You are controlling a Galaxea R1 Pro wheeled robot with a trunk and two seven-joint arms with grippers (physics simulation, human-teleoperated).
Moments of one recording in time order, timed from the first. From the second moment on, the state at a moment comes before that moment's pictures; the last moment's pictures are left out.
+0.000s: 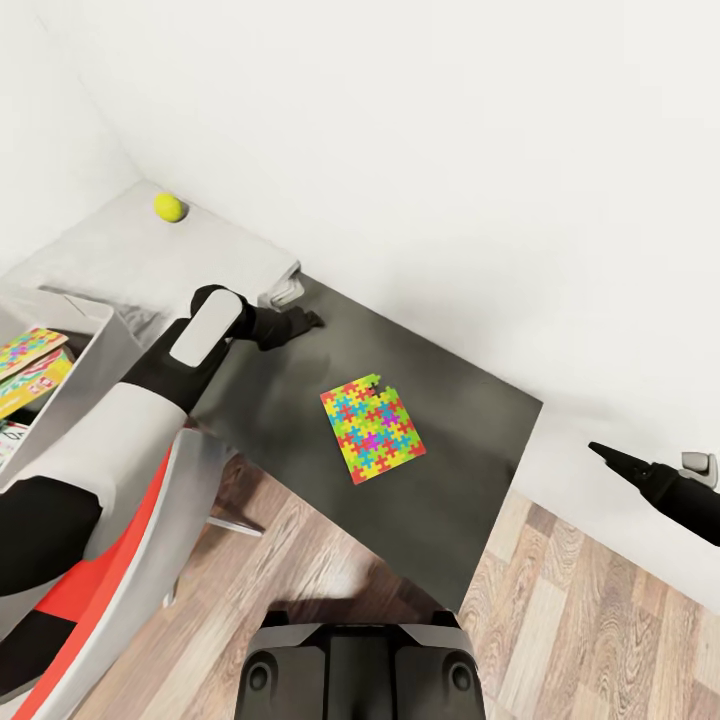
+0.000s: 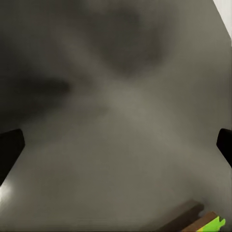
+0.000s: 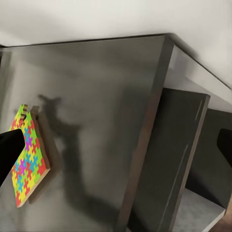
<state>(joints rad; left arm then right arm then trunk) -1.37 0.07 -0.43 -0.86 1.24 0.81 0.52 -0.27 -0.45 -0.48 -1.57 -0.94 0.87 0.52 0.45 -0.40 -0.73</state>
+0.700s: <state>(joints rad) -1.36 0.05 -0.48 -0.79 1.22 0.80 0.51 -0.27 -0.45 -0.48 -1.57 -0.94 0.87 0.52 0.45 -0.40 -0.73</state>
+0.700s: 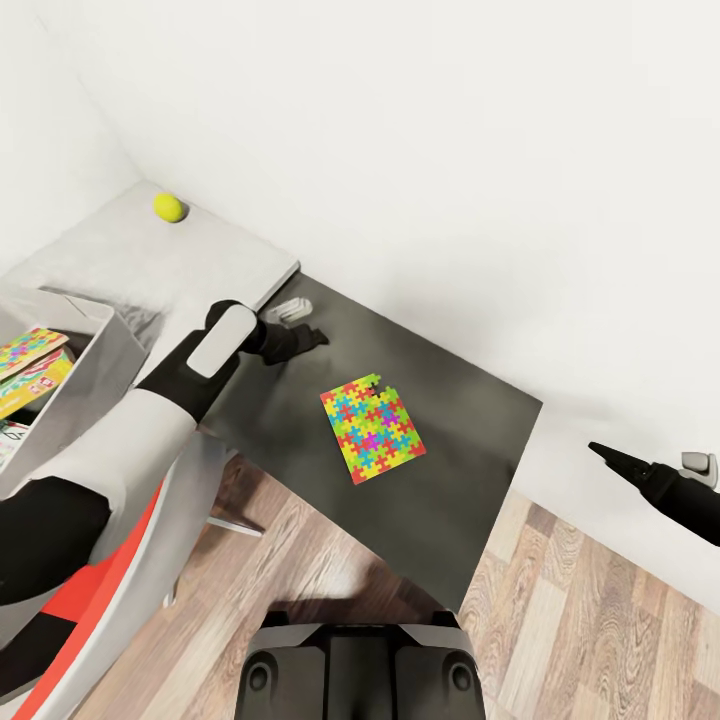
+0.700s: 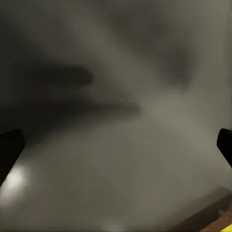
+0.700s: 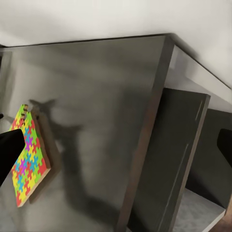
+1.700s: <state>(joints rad) -1.34 -0.02 -0.50 -0.80 1.15 0.78 0.49 -0.27 -0.45 -0.48 -1.57 -0.94 0.87 0.53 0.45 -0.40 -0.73</state>
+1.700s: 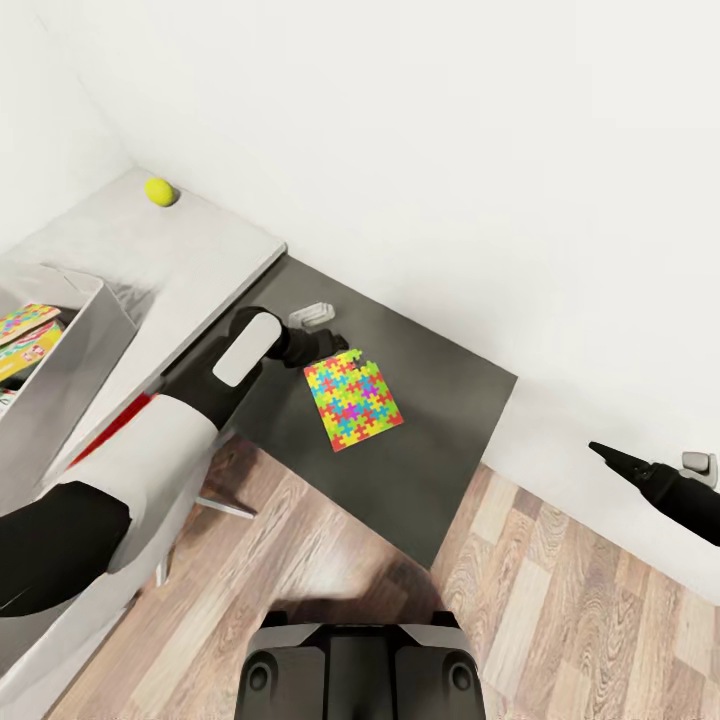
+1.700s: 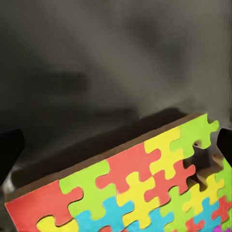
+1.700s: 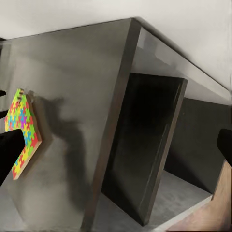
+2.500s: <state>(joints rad) -1.33 -0.02 -0.50 -0.81 1.15 0.78 0.46 -0.27 -0.45 -0.48 -1.57 -0.94 0.87 0.53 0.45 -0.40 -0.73</state>
